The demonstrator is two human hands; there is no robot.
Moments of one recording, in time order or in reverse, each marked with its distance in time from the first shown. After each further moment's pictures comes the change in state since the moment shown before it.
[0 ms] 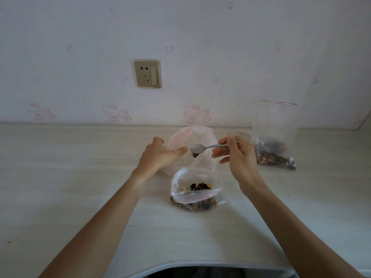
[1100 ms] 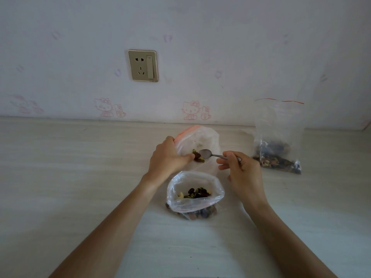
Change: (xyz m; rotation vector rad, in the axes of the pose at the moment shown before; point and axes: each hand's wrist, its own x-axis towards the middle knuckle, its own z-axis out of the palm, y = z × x) left_hand 0.009 0.008 0.039 0.026 0.030 0.200; right_hand -0.009 0.032 -0.004 -0.178 0.052 -0.021
